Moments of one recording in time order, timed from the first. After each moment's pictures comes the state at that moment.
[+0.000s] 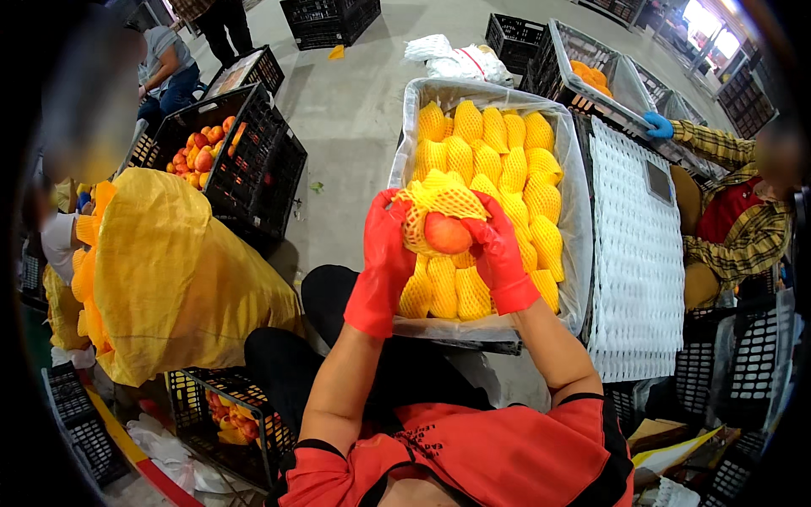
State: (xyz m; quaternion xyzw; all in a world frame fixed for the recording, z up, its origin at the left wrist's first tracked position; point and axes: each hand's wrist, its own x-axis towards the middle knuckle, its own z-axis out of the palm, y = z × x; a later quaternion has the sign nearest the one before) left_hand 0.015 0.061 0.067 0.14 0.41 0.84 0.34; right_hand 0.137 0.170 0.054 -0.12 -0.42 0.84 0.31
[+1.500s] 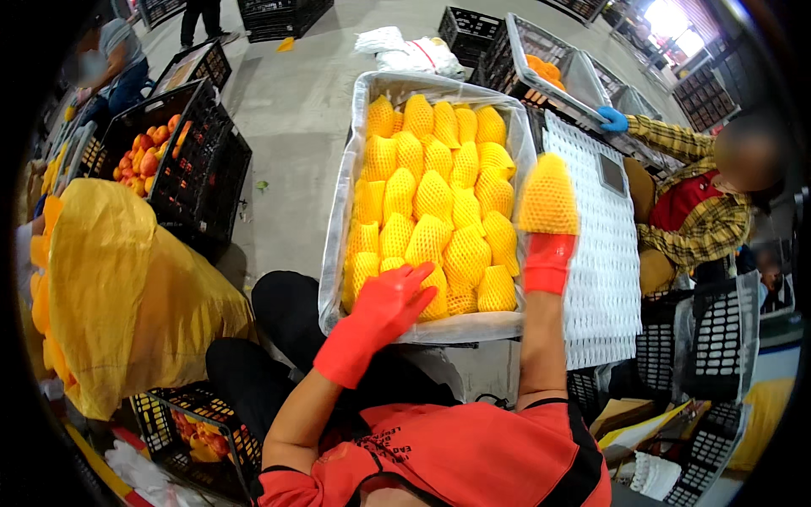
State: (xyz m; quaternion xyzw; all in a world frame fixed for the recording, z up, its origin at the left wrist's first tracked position) left_hand 0.074 0.027 0.070 0.57 0.71 0.38 0.15; right_hand 0.241 0.293 0.041 -0.22 -0.29 0.76 0.53
